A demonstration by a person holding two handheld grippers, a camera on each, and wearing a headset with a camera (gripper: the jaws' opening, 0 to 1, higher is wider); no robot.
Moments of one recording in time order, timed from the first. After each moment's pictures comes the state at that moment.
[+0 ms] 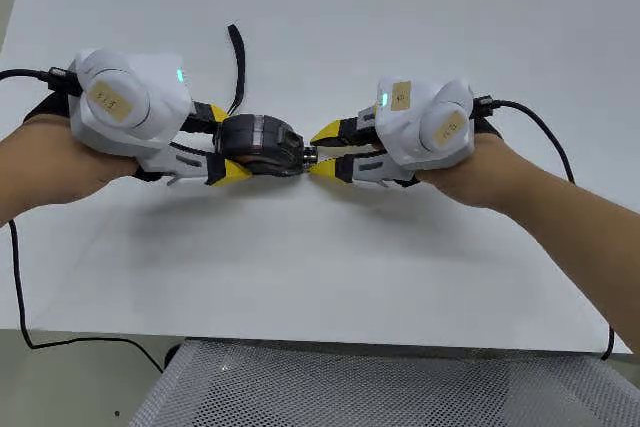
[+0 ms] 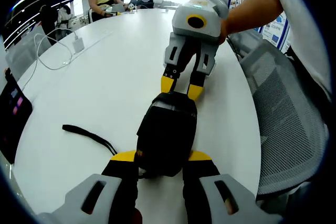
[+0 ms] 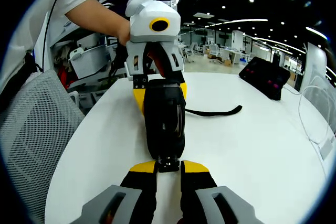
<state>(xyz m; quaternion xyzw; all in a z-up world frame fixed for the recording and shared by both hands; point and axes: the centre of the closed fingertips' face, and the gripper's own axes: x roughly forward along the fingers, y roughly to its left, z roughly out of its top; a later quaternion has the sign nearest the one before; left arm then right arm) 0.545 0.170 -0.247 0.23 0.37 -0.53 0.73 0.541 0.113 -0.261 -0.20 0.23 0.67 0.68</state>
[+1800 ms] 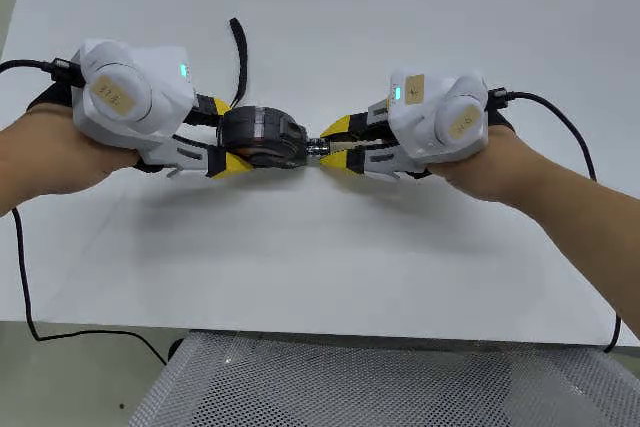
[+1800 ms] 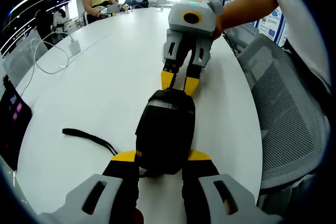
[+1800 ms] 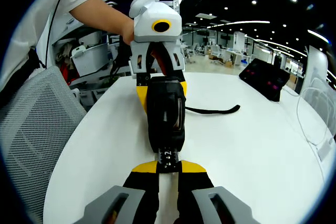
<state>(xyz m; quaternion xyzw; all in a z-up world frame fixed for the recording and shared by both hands) 0.546 0.169 -0.248 0.25 0.36 -0.54 0.72 0.541 0.102 -0.259 -0.20 0.22 0.67 0.68</state>
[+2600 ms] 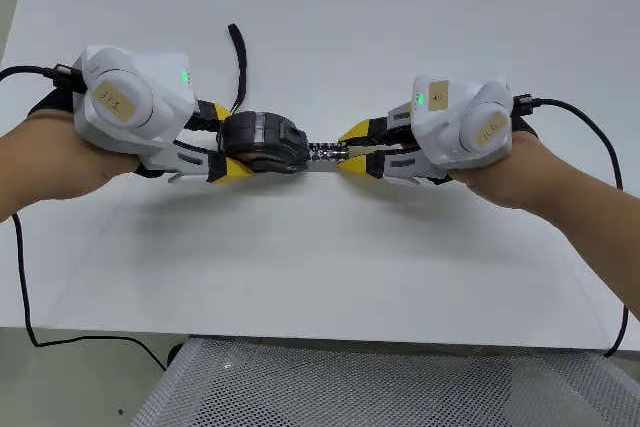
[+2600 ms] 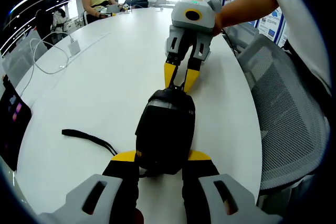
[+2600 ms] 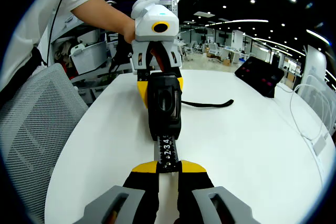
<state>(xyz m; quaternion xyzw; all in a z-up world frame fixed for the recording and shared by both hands) 0.545 0.168 -0.247 0.25 0.36 -0.54 0.72 0.543 0.080 -0.258 -0.21 0.22 0.66 0.68</state>
